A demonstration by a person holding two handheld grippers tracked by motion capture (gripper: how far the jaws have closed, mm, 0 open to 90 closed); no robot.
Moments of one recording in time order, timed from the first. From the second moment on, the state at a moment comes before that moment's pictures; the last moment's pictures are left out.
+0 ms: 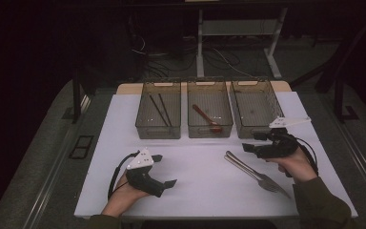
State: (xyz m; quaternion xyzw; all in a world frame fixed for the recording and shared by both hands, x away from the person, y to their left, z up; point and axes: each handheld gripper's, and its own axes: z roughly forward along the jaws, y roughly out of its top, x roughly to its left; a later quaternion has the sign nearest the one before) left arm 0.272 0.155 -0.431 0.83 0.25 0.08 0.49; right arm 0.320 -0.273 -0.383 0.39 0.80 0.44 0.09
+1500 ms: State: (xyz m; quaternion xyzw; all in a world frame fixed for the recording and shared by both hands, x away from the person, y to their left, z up) left arm 0.271 0.155 -0.430 0.83 0.25 0.09 0.49; right arm 0.258 -0.293 -0.435 0.38 0.87 0.31 0.07
